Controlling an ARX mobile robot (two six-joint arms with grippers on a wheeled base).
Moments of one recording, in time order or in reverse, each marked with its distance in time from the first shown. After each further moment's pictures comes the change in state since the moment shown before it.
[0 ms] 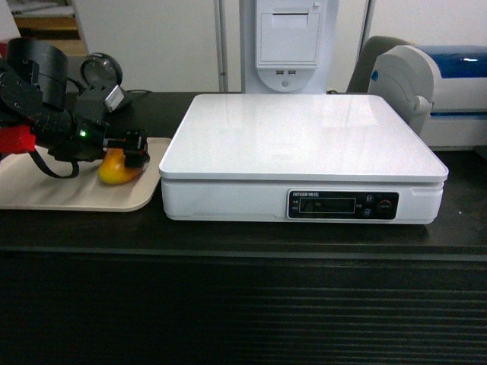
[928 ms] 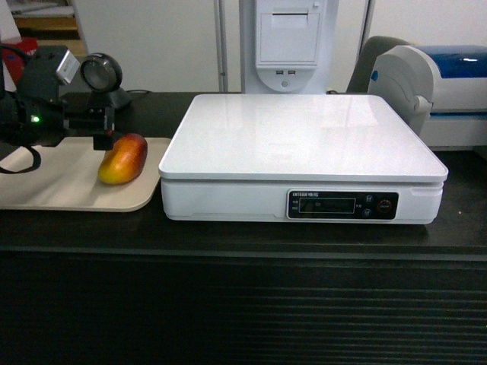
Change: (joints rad) left arm 0.051 -0.236 -0.355 0.335 0.014 -0.054; right arm 0.000 0.000 0.000 0.000 0.000 0.000
